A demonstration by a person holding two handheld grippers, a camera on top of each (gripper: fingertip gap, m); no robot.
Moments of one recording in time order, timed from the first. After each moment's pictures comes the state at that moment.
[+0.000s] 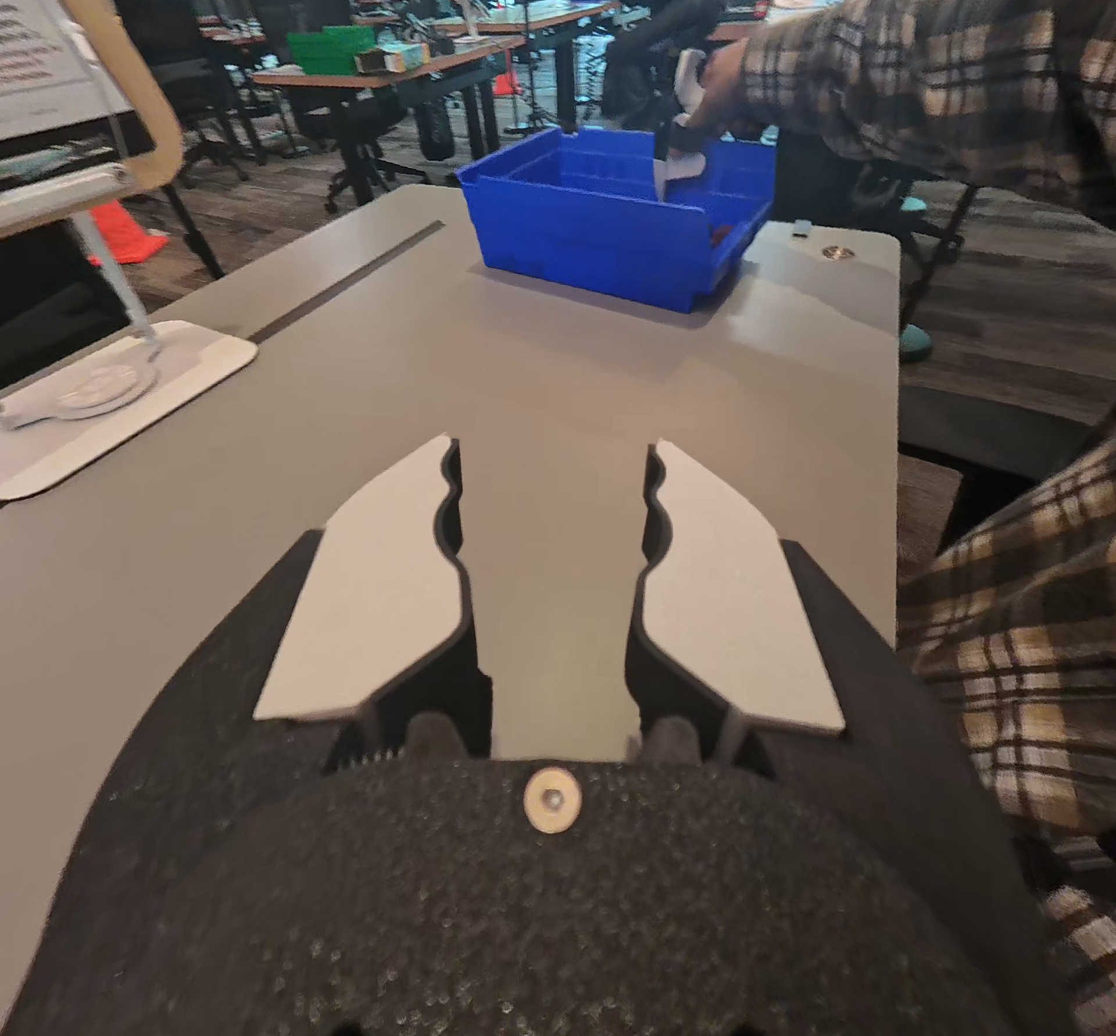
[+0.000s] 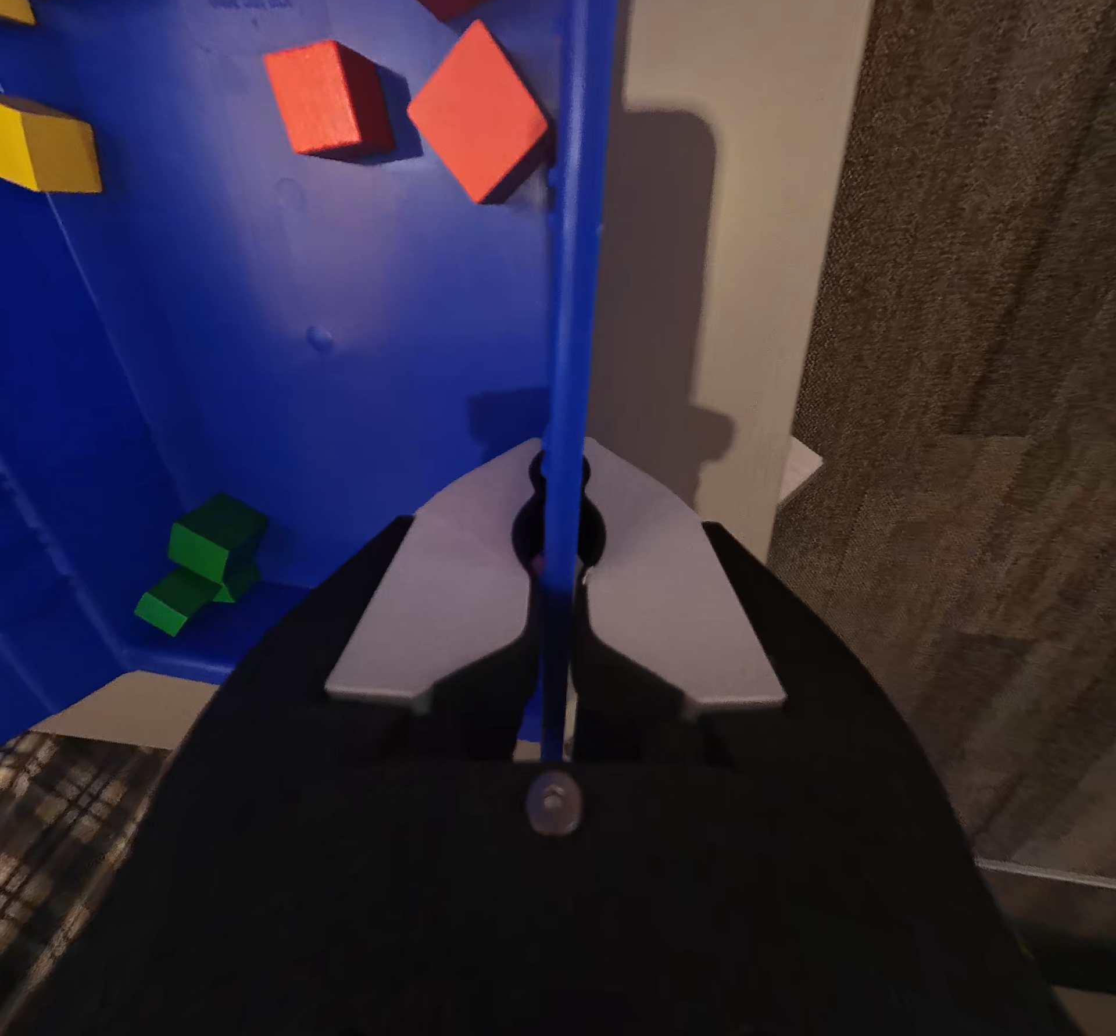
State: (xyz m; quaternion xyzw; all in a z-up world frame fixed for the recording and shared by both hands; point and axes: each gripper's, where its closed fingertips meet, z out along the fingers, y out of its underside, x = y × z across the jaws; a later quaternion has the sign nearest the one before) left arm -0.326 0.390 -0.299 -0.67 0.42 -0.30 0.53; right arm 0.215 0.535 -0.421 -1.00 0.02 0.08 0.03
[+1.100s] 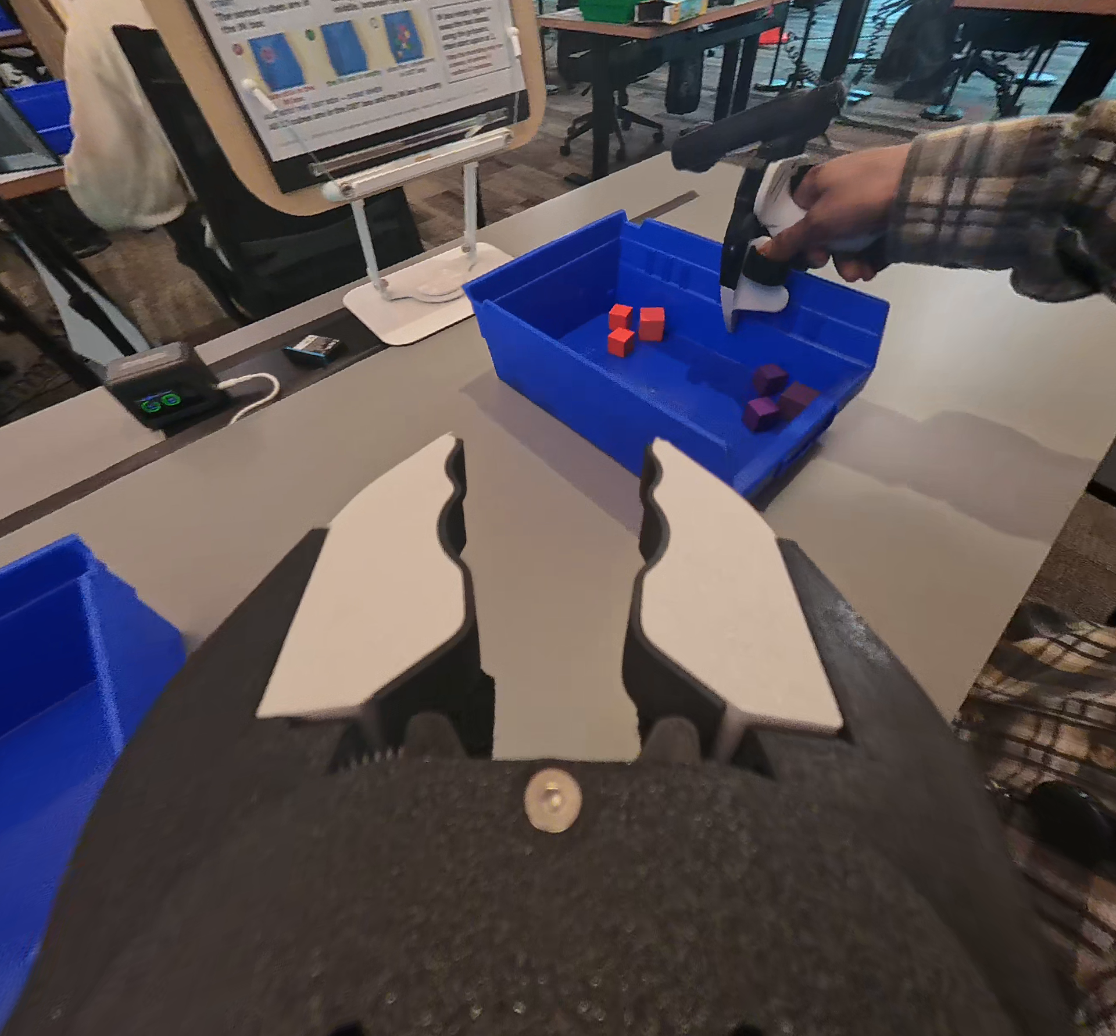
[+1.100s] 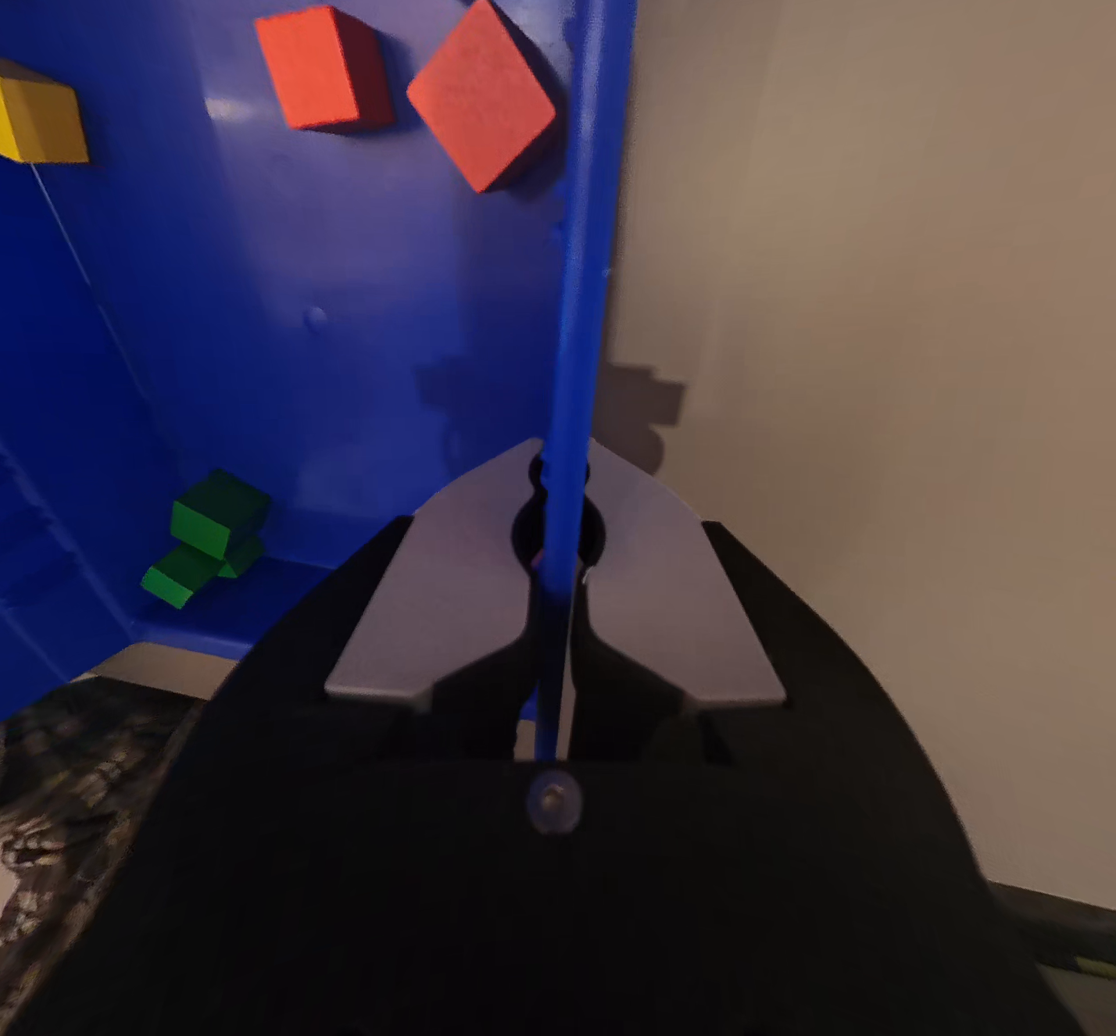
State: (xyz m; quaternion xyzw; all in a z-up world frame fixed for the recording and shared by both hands) left arm -0.488 0.401 -0.240 -0.75 0.29 -0.18 0.57; right arm -0.173 0.533 -0.420 -0.99 -0.06 0.09 -0.01
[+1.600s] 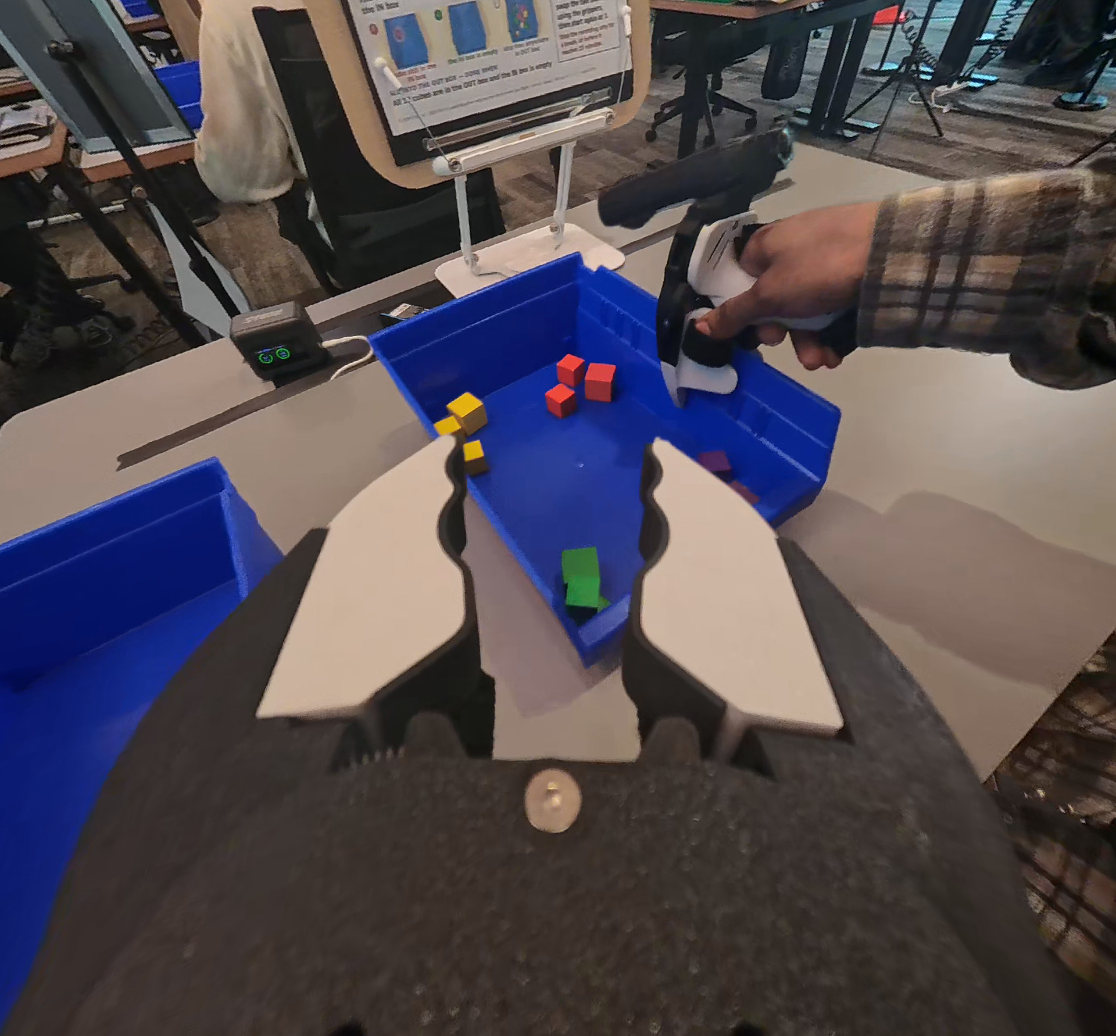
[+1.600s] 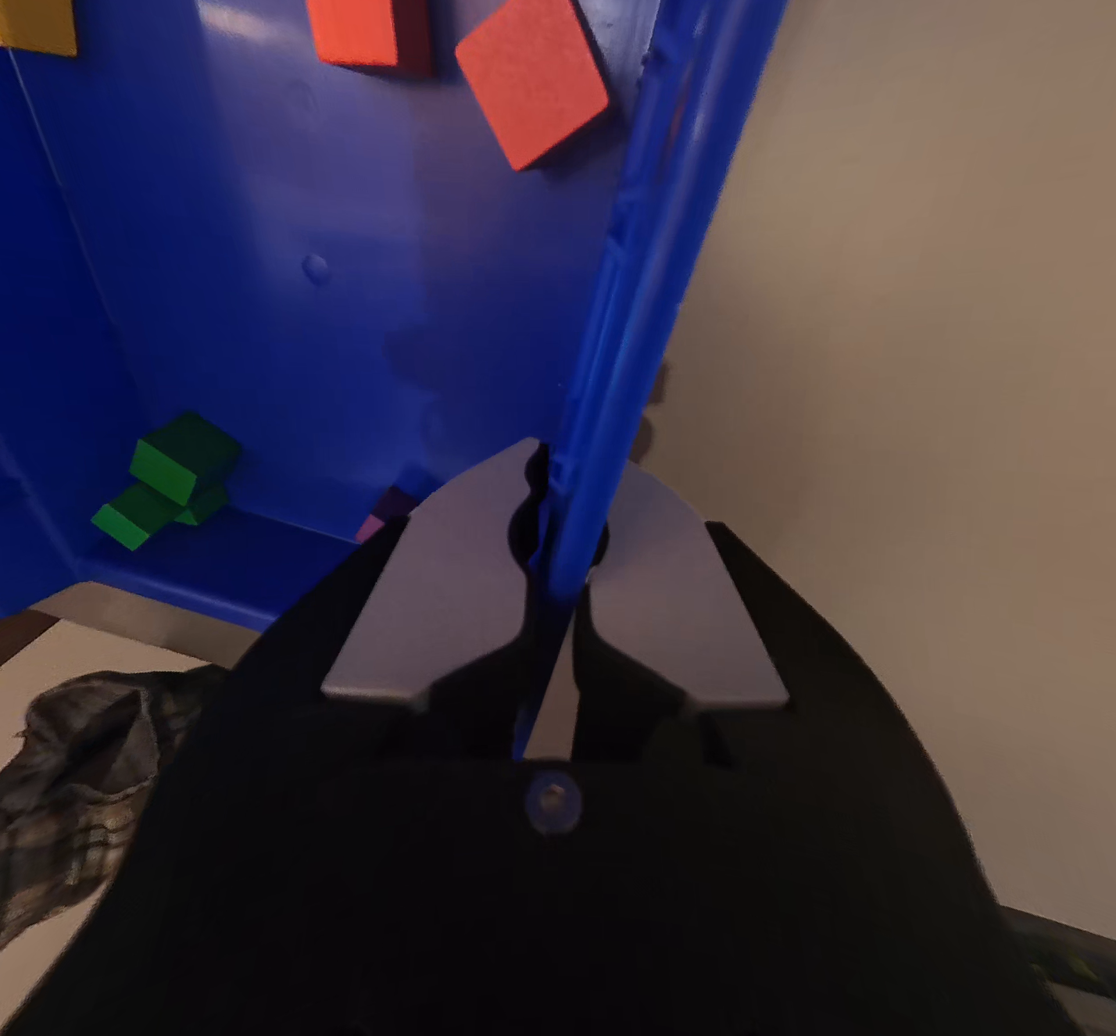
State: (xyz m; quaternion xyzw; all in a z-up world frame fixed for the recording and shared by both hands) left arm -0.533 0.404 -0.239 -0.77 0.24 -0.13 0.57; right arm -0.354 0.521 -0.419 -0.99 -0.12 0.10 -0.03
